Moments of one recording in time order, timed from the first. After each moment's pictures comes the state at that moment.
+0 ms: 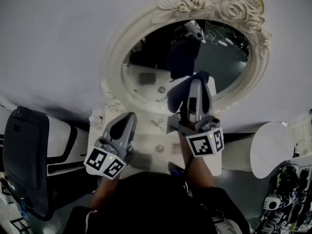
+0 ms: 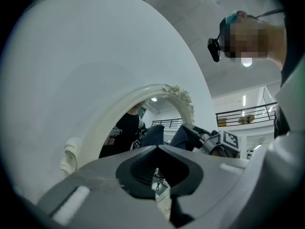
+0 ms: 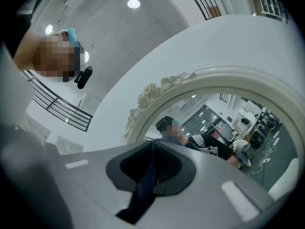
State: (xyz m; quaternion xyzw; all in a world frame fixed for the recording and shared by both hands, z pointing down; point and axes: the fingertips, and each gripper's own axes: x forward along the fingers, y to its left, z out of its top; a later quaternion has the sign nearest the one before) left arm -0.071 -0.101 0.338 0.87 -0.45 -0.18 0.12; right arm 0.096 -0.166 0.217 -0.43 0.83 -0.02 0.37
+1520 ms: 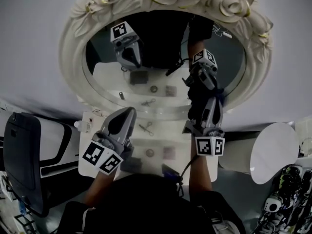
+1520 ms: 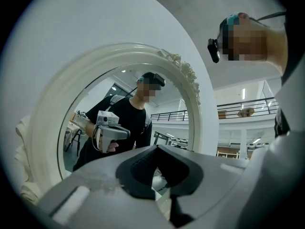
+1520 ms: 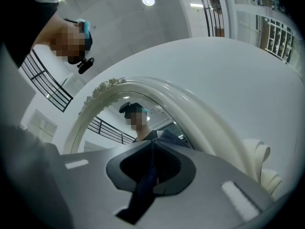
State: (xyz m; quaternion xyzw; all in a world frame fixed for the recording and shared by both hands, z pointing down) left arm 0.020 -0.178 0.355 0.88 -0.44 -0.14 0.12; right arm 0.285 -0.236 0.346 -0.57 0.76 0.01 0.33
